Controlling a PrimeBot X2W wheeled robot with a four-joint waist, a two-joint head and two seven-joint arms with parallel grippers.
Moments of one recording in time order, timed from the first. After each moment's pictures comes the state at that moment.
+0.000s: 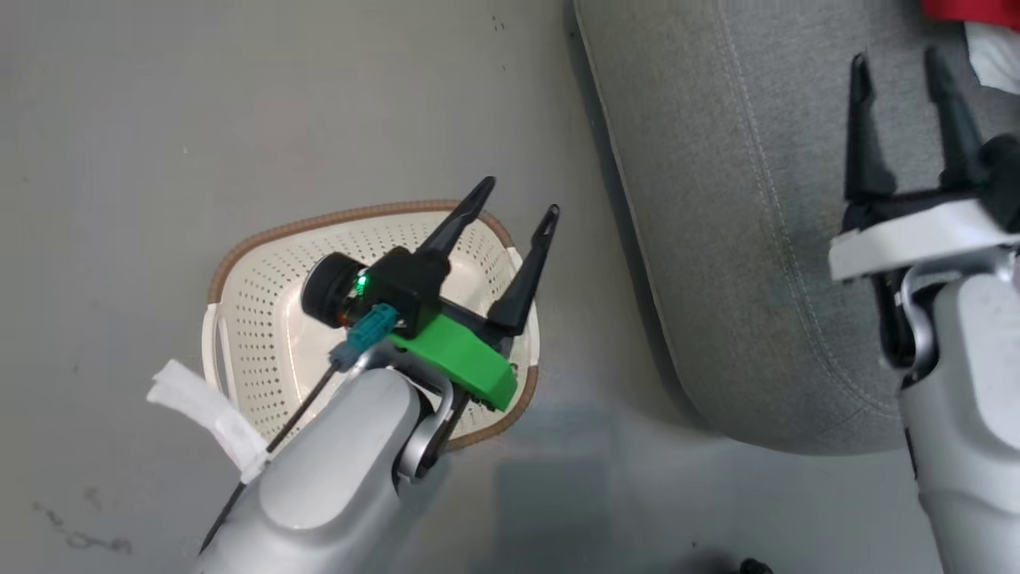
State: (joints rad) left arm -0.64 0.15 -0.78 0.33 -0.54 0.04 -0.26; right arm -0.56 -0.21 -0.01 0.30 0.21 0.13 -0.26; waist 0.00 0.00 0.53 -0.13
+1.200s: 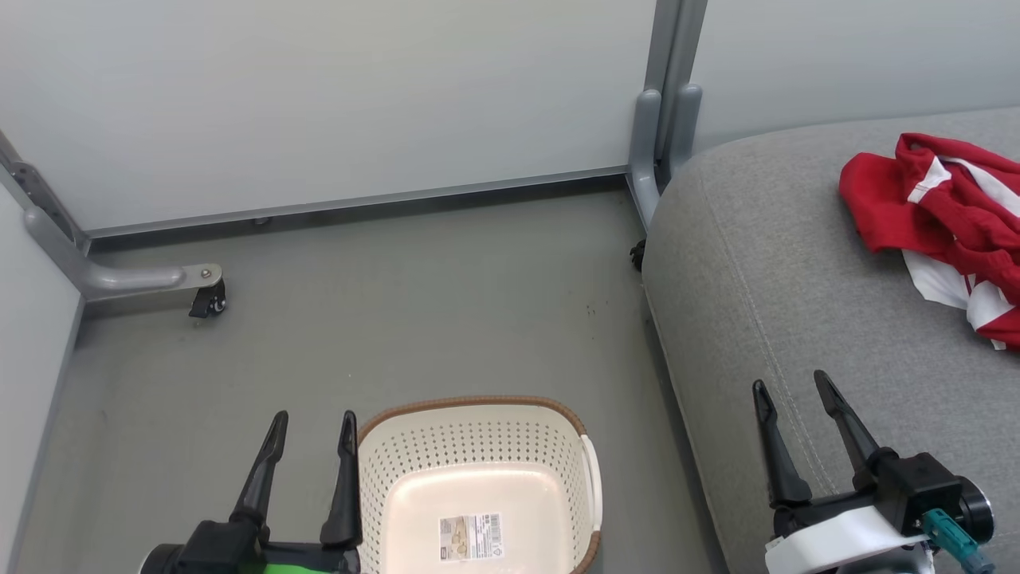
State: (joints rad) left arm 0.14 0.05 -0.15 -0.01 -0.19 -0.05 -0.26; right arm 0.10 -0.07 0.05 0.03 0.10 0.13 -0.26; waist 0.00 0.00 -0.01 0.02
